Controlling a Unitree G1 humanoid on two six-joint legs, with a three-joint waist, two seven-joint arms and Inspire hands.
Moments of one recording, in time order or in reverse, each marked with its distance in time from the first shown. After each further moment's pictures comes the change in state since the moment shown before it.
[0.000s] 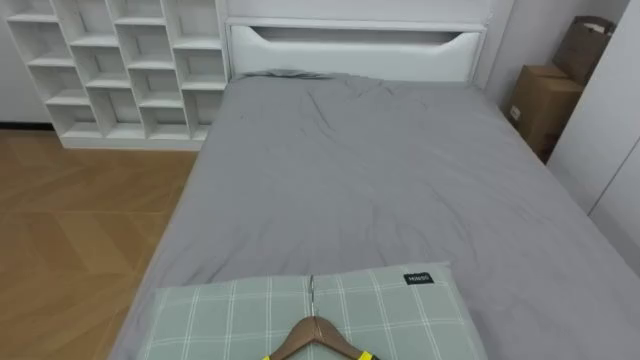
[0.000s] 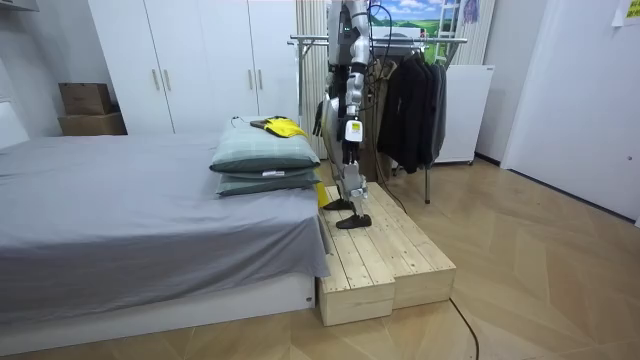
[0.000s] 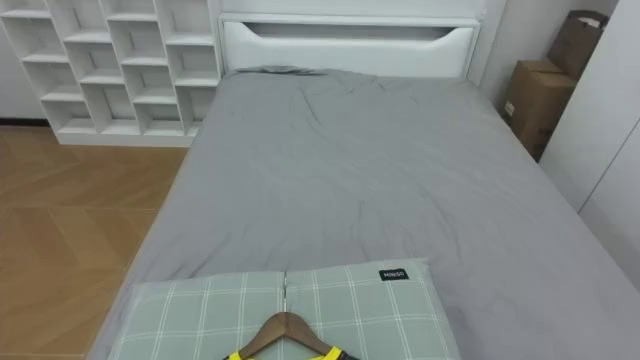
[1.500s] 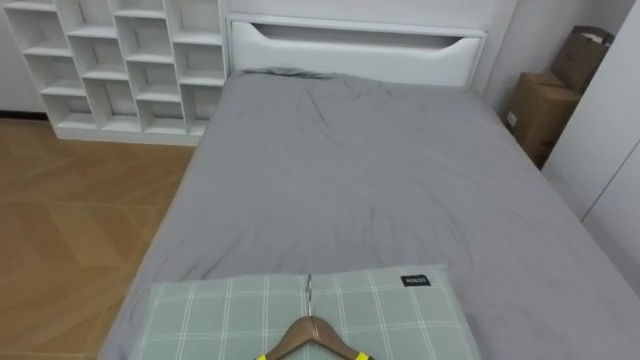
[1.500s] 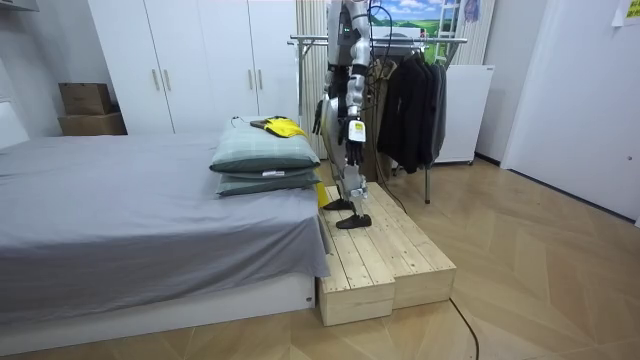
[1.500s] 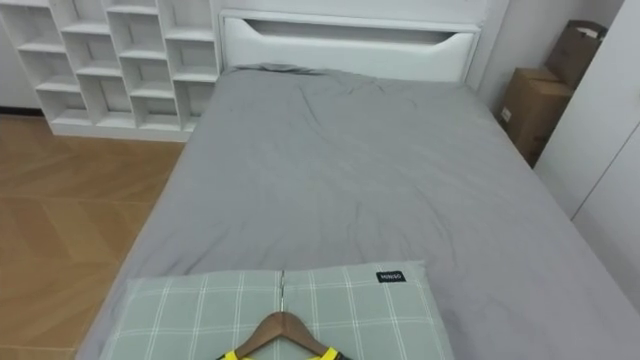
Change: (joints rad) left arm 0.019 0.003 0.052 -0.007 -0.025 -0.027 0.146; right arm -0.009 0.004 0.000 0.002 -0.040 0.002 -0.081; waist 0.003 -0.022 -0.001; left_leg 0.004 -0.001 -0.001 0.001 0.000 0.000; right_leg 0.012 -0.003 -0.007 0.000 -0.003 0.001
